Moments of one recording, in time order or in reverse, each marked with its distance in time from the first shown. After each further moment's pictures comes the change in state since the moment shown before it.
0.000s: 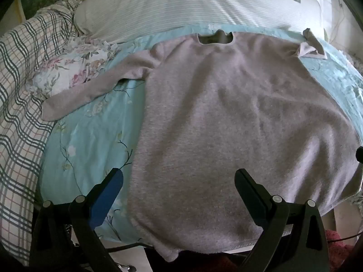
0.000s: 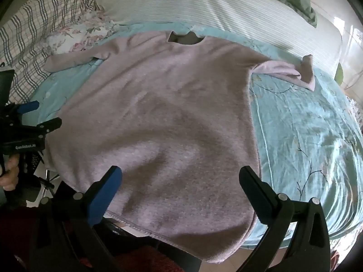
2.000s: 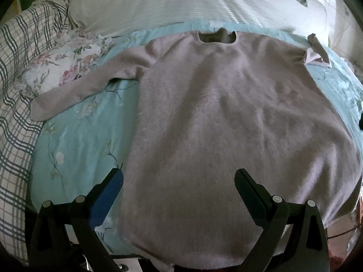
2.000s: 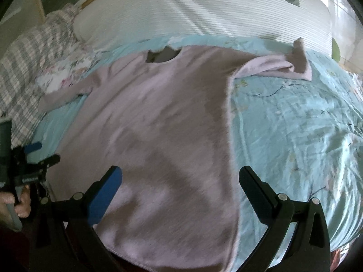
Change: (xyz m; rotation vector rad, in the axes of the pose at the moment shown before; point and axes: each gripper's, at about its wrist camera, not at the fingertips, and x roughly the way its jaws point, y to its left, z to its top) left arm 0.029 0.008 0.027 -0.033 0.084 -0.062; right arm 0.025 -0.075 0.037 0.197 0.018 0.071
